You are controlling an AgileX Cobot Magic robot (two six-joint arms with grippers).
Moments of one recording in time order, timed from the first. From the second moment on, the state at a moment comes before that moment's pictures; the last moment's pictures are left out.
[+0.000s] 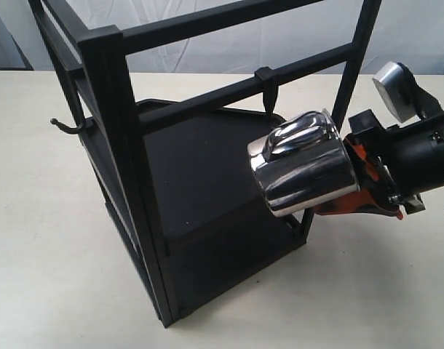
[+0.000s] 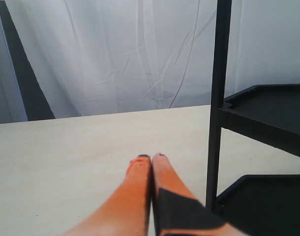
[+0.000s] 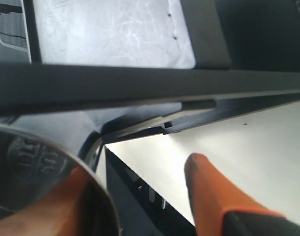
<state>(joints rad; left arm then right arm) -0.17 0.00 0.00 0.03 0.13 -0.01 0.02 1.44 -0.74 1.07 1.17 -0.63</state>
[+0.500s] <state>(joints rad) -0.17 0.00 0.00 0.03 0.13 -0.01 0.02 1.28 -0.74 1.01 1.03 -0.63</state>
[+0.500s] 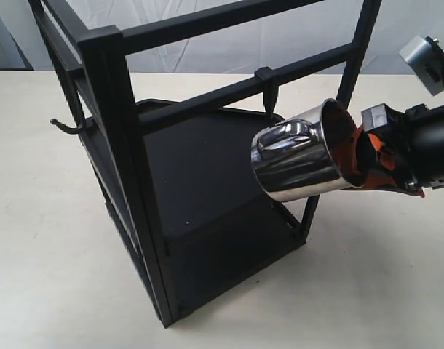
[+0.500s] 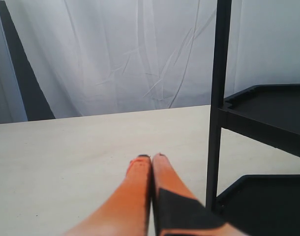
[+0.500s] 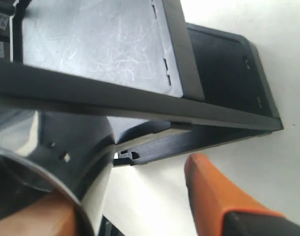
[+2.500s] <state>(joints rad) -0.17 0.00 0.00 0.03 0.13 -0.01 0.02 0.60 -0.74 0.58 1.01 -0.34</state>
